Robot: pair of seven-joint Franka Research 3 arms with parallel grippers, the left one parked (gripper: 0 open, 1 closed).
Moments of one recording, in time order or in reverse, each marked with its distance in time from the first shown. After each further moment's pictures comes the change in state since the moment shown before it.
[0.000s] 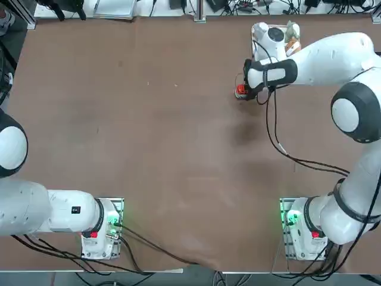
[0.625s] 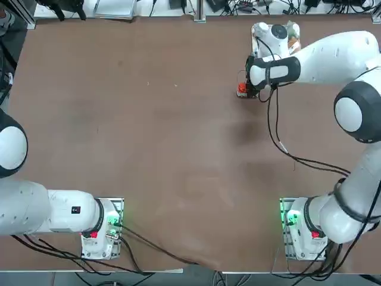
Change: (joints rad) arm -0.017 -0.028 0.003 0.000 0.000 0.006 -0.012
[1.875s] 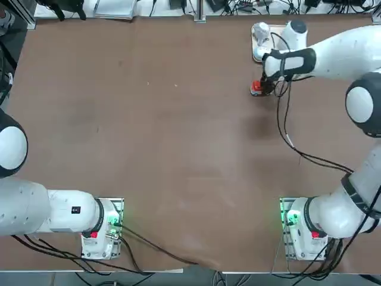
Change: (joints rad) arm -0.128 -0.026 0.007 -0.034 0.000 -0.018 -0.145
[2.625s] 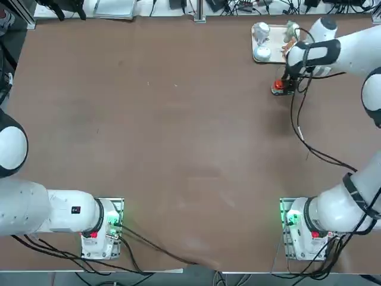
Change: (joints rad) arm -0.218 -0.025 -0.002 -0.028 -0.001 -0.037 -0.232
